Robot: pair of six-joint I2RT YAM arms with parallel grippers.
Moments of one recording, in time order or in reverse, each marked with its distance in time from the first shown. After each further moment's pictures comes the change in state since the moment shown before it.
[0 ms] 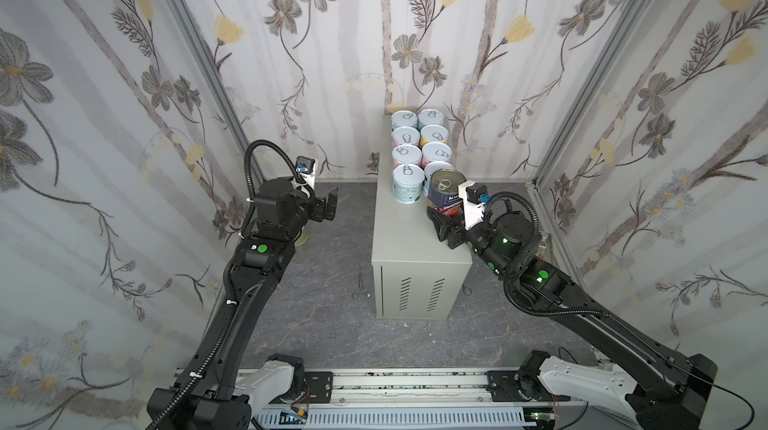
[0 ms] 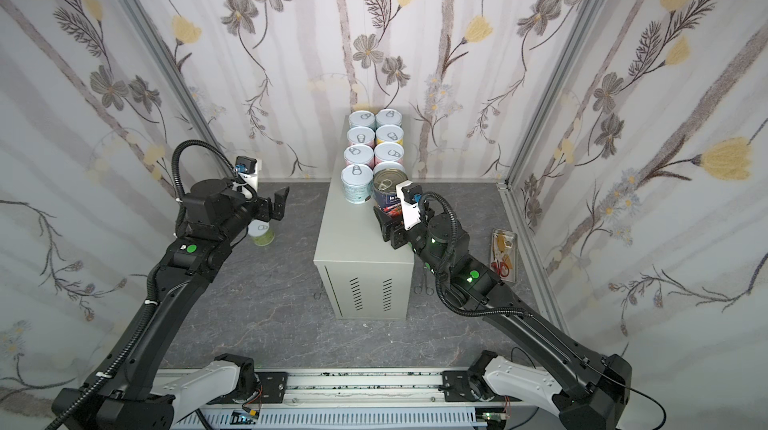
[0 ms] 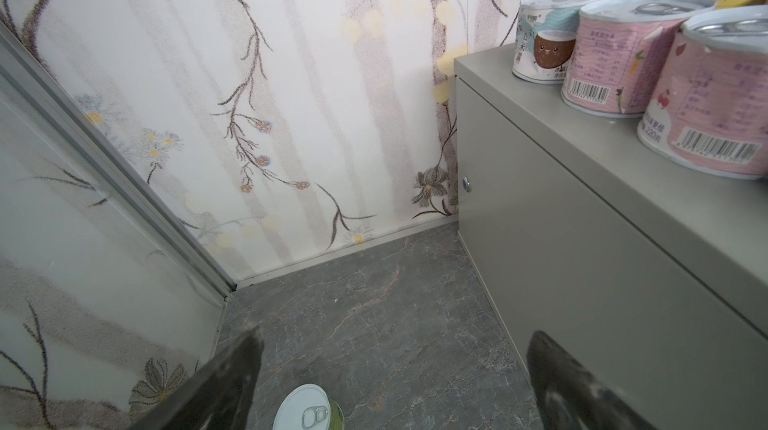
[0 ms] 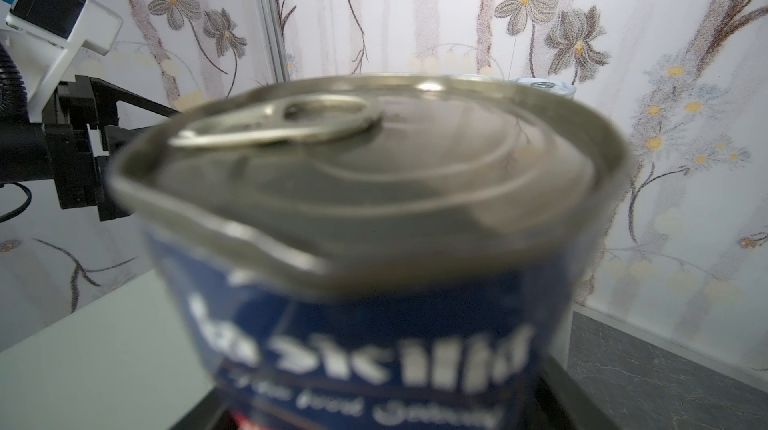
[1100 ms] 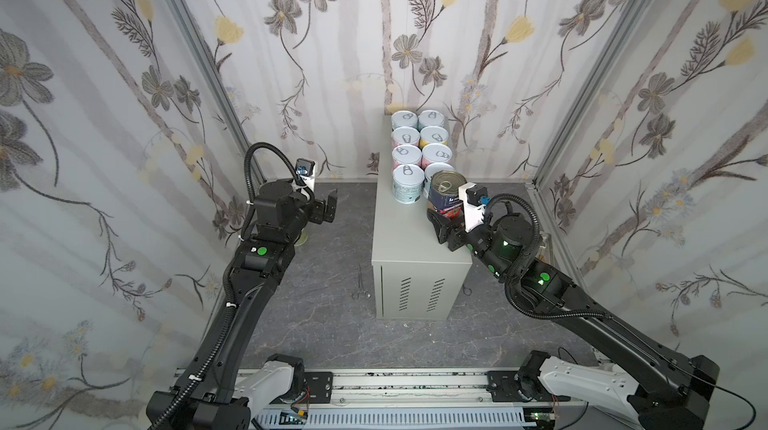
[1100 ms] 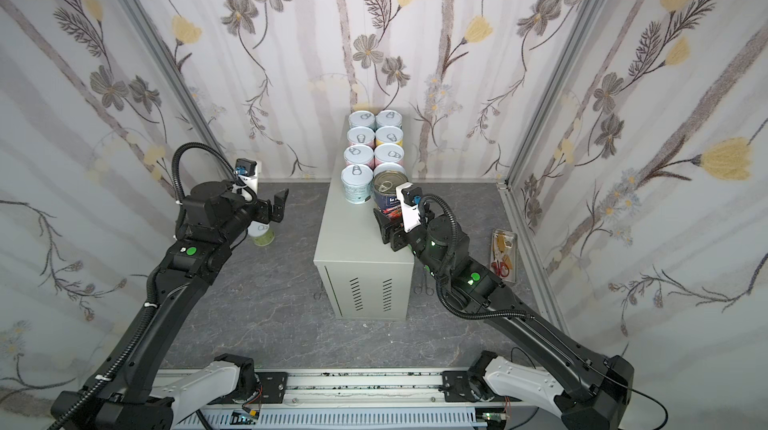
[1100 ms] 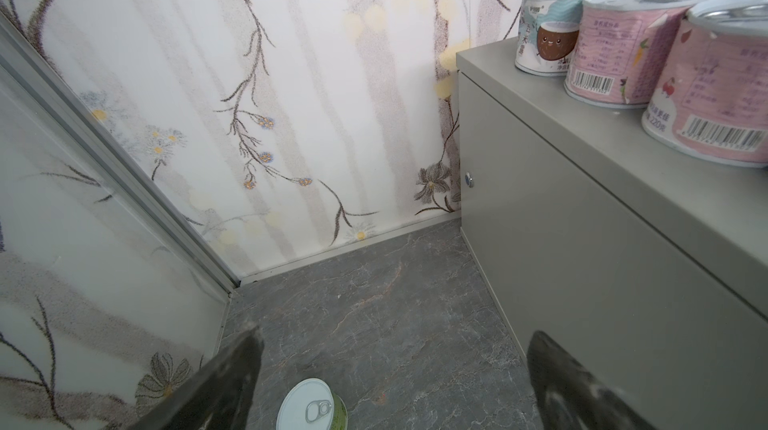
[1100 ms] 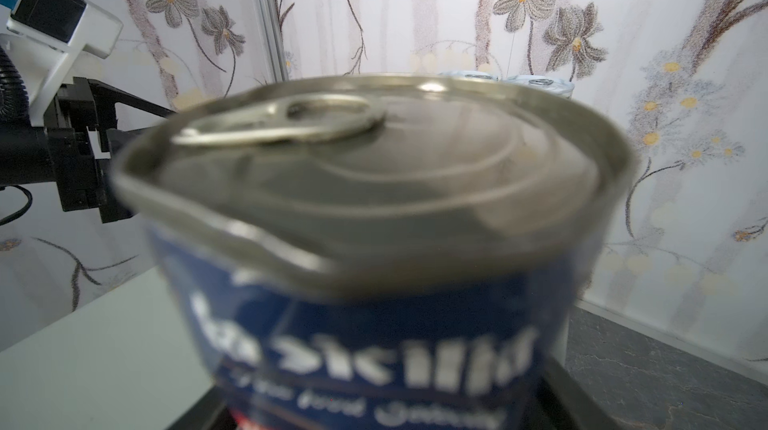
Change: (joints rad) left arm 0.000 -0.012 -0.015 0.000 -0.008 0.007; right arm 0.017 -0.010 0.000 -0.017 0.024 0.000
